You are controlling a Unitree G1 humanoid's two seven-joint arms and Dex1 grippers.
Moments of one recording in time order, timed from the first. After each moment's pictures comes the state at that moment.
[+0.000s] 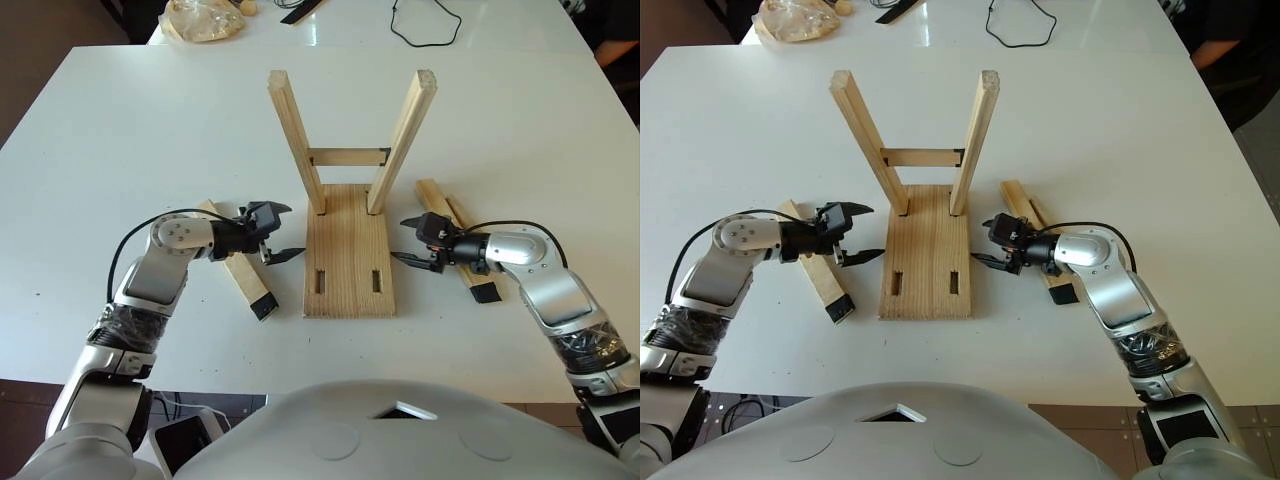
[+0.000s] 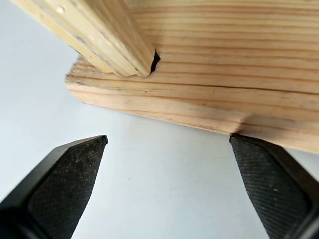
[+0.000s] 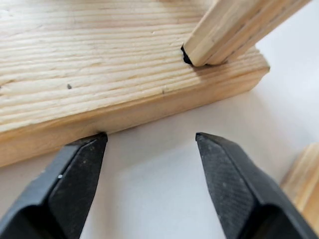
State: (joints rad) left arm -0.14 0.65 -0.18 -0.01 -0.08 0.17 -1.02; right arm -0.08 -0.62 0.29 -0.21 0.04 0.36 0.88
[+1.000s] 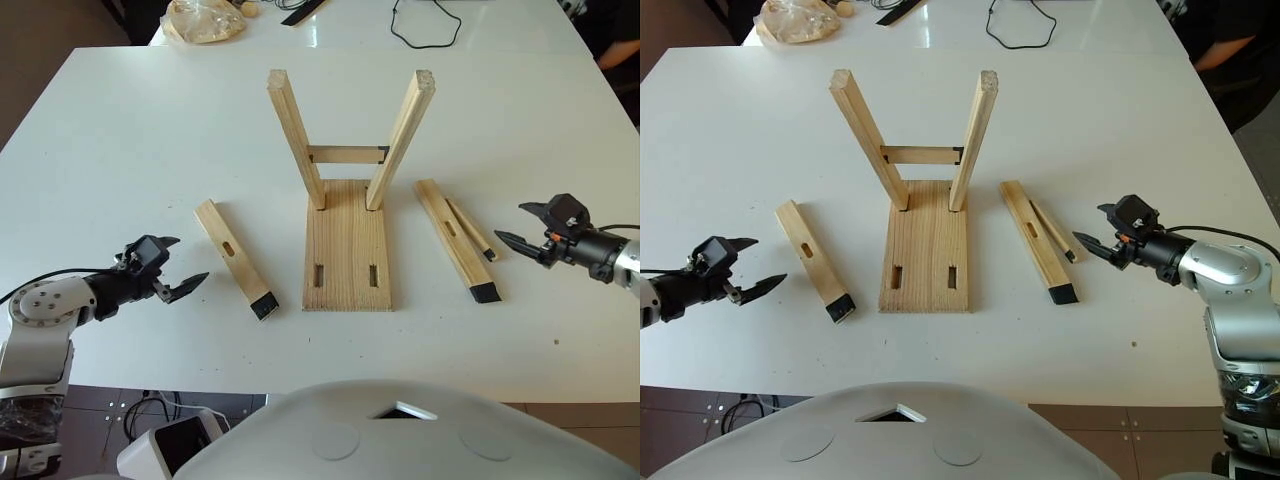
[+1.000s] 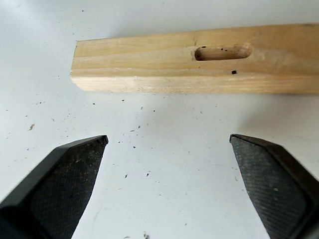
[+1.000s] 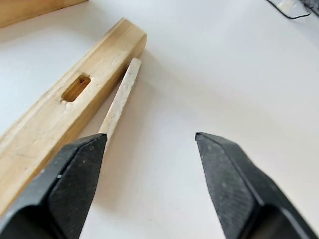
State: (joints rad) left arm 0.33 0.83 0.26 -0.04 -0.15 0.14 -0.98; right arm 0.22 -0.84 -0.20 -0.26 0.16 0.43 0.86
